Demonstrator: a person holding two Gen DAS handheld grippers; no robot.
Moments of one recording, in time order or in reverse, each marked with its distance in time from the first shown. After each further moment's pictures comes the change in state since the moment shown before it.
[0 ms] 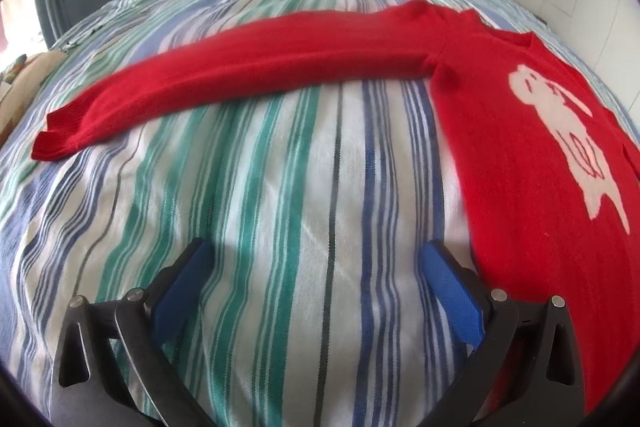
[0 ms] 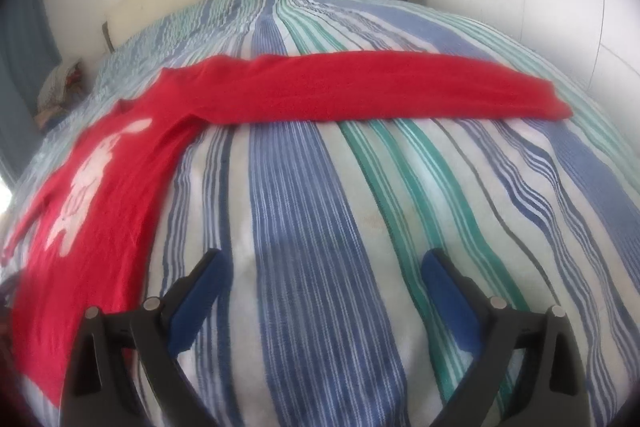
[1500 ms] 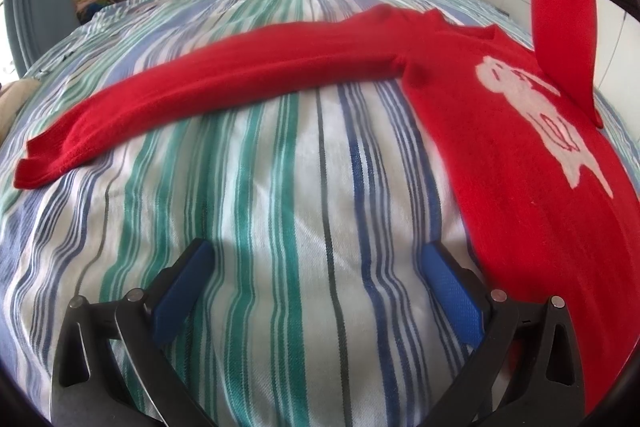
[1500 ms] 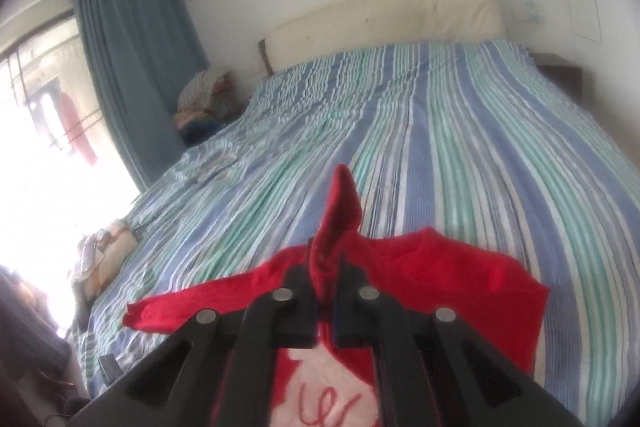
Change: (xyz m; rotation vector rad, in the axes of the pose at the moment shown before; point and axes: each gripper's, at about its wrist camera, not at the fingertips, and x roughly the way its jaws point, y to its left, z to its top) left arm -0.007 0.007 -0.007 0.080 -0.092 -0.080; right arm 0.013 0.305 0.175 -0.305 -0.092 0.452
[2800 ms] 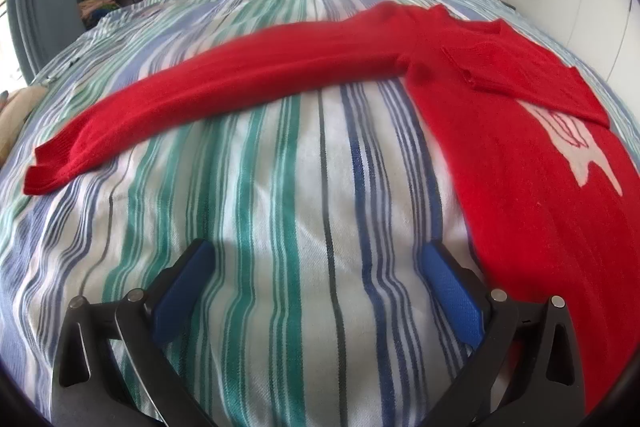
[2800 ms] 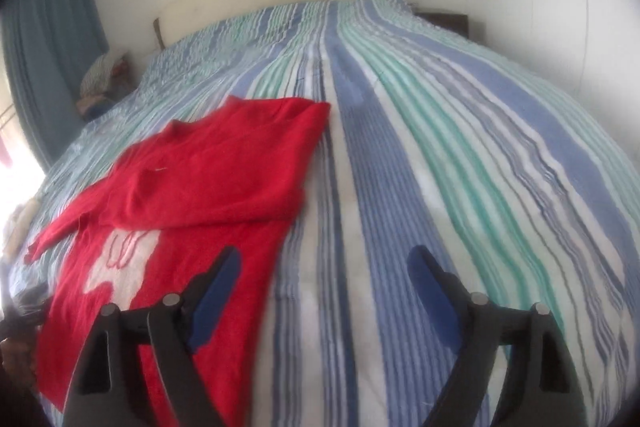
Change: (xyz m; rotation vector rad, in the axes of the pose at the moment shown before) left arm 0.001 -0.007 0.002 0.023 0.015 0.049; right arm -0.104 -0.172 -0.188 0.151 0.036 -0.407
